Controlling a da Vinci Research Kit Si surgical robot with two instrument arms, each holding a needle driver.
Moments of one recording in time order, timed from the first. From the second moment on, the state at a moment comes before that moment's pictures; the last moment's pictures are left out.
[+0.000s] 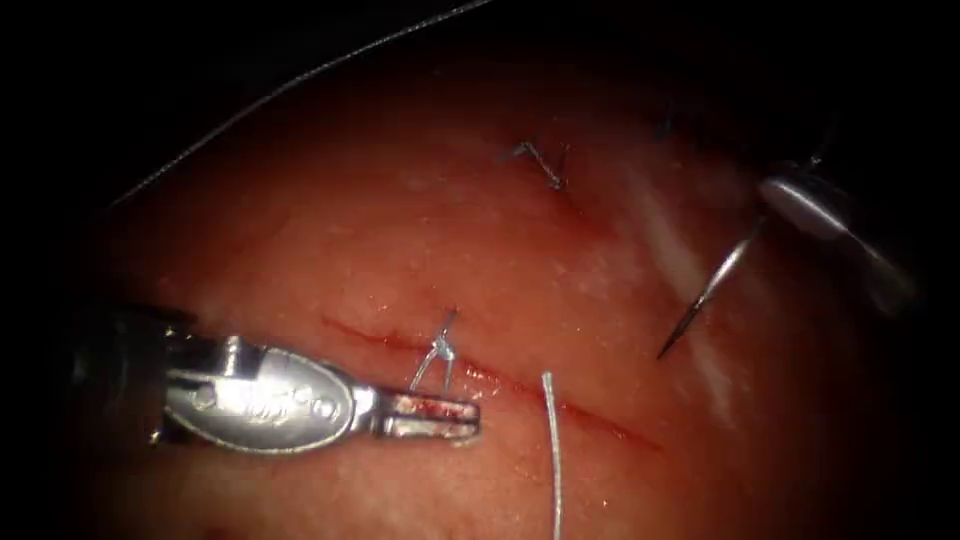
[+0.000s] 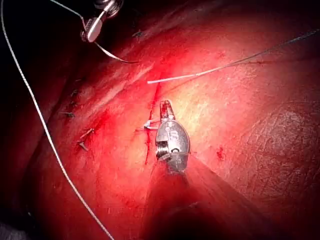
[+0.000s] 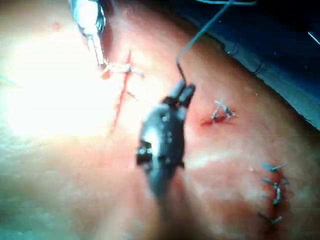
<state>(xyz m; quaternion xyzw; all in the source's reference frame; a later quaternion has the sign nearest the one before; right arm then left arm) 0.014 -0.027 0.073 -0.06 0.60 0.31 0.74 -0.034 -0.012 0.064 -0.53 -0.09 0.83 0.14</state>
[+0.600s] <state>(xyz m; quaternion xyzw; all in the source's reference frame) 0.018 -0.030 0.074 -0.20 0.60 0.08 0.77 -0.037 -0.015 0.065 -0.52 -0.11 0.83 0.14</state>
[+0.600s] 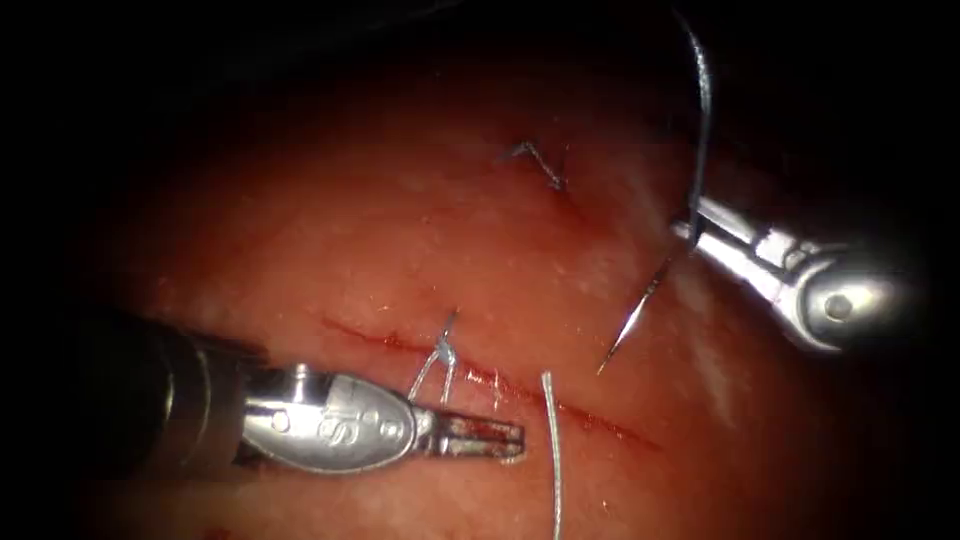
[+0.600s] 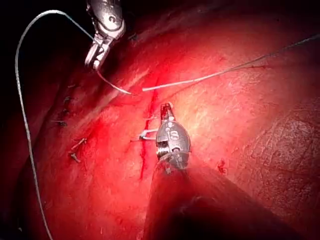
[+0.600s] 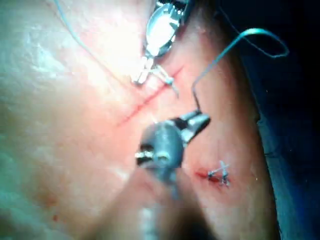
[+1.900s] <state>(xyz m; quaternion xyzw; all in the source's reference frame) 0.021 -0.032 0.074 -0.30 0.59 -0.06 0.75 -0.038 -0.016 0.068 -0.50 -0.13 0.84 0.14</state>
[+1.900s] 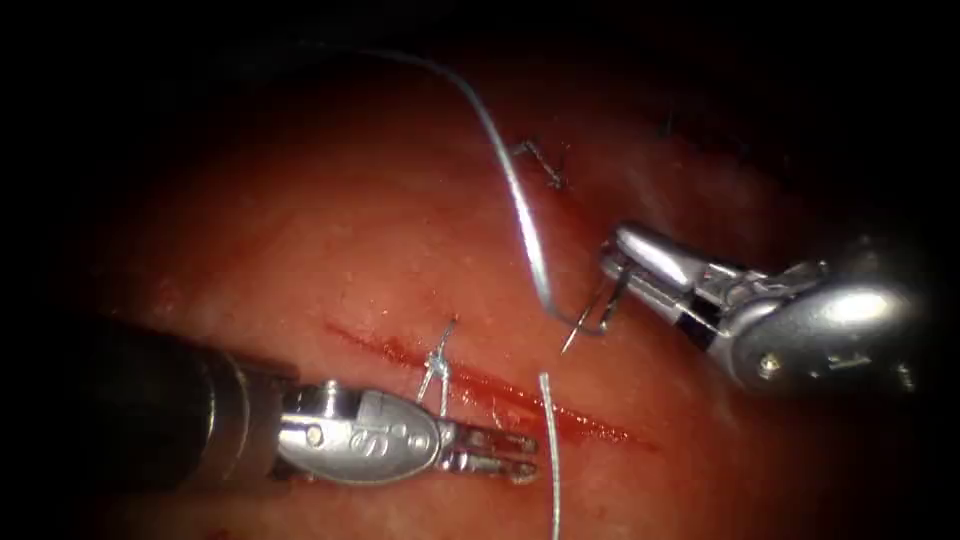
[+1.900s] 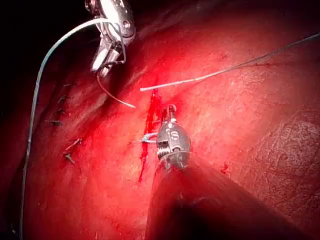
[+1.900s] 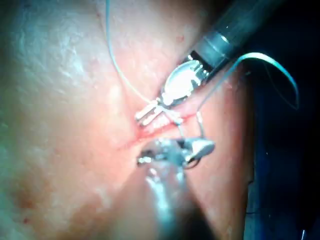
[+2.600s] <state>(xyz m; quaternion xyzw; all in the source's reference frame) 0.021 -0.033 0.076 -0.30 0.58 -0.07 0.75 -0.037 -0.016 0.068 -0.51 -0.13 0.84 0.14</state>
